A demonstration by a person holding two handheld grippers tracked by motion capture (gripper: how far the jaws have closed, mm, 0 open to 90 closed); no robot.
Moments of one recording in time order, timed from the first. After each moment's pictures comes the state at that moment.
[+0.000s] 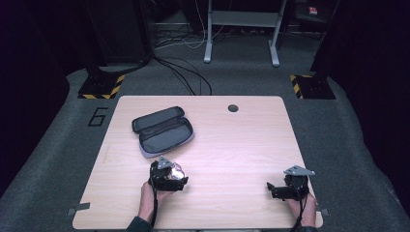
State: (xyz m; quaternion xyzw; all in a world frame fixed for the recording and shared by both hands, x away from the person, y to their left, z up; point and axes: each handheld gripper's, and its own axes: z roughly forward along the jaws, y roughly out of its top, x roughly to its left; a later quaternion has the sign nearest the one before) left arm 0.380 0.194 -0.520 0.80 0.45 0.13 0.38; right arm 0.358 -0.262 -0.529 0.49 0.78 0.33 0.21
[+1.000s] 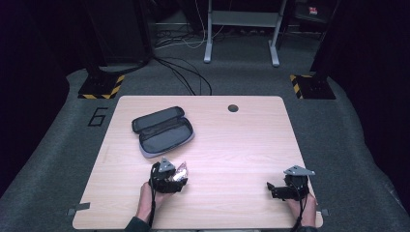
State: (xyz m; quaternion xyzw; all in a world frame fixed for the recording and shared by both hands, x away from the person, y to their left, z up) left arm 0.374 0.198 -0.518 0.82 0.41 0.14 0.38; right arm 0.358 -0.262 -0.529 0.49 0.78 0.33 0.21
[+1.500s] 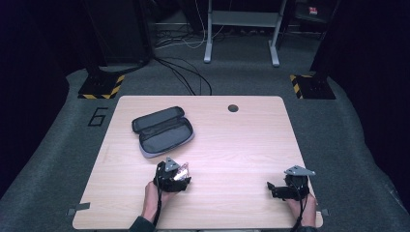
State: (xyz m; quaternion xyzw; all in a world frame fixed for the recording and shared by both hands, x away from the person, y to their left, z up) left arm 0.377 0.183 -0.520 0.83 0.41 0.15 0.36; right arm 0.358 -0.262 -0.529 0.50 0.77 0.33 0.21
